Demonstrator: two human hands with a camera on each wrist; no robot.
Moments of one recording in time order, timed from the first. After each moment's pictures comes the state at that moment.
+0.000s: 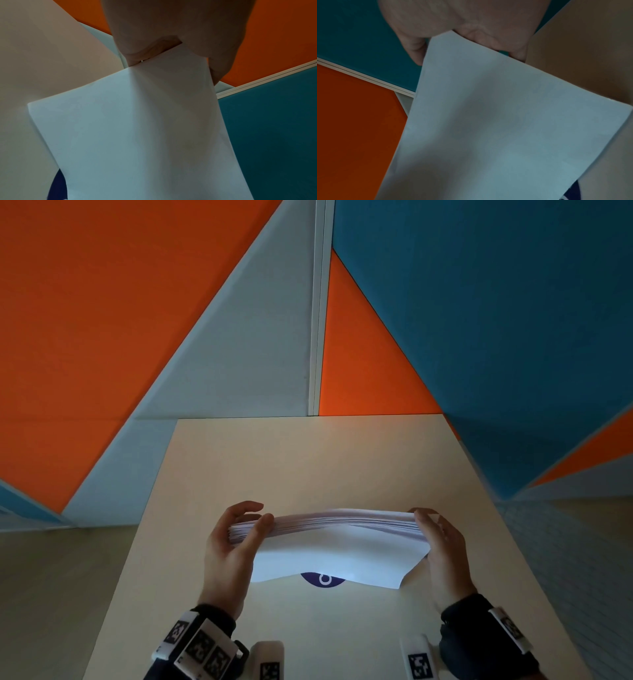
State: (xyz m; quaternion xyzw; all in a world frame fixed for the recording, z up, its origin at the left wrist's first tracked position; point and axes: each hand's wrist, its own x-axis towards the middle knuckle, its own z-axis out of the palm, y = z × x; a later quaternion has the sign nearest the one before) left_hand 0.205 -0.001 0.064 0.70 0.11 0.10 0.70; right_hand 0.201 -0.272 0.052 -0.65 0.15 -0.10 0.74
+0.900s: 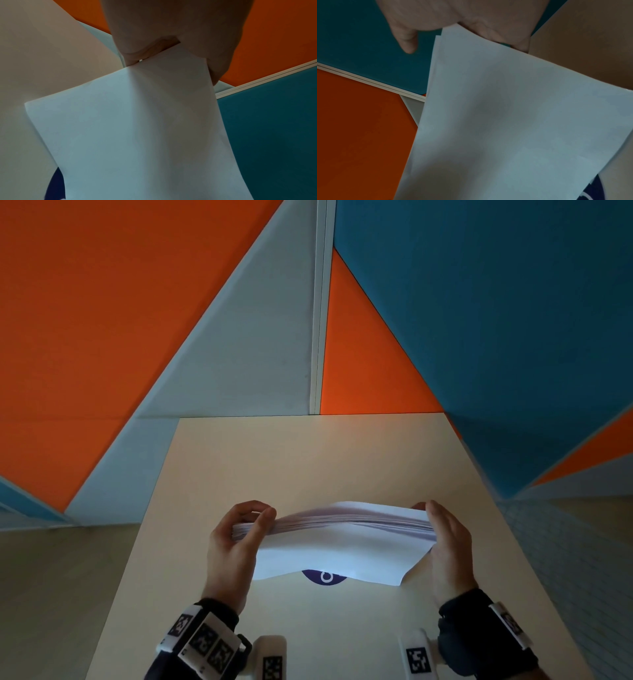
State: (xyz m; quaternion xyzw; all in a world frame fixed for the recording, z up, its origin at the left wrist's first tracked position) left_hand 0.206 -0.003 0.069 0.68 0.11 0.10 0.72; right_hand 0.201 -0.265 0.065 -0.64 0.17 -0.13 0.74
